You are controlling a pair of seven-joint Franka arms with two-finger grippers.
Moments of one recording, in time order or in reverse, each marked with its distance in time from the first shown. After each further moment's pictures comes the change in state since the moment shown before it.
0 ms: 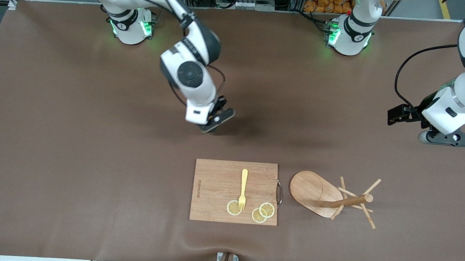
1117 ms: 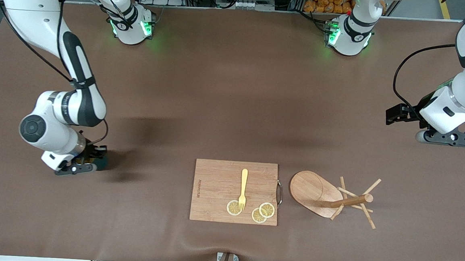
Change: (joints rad) left arm -0.004 0.000 -0.005 0.001 0.000 0.000 0.000; right arm -0.461 0.073 -0.268 -0.034 -0.004 0.114 -0.356
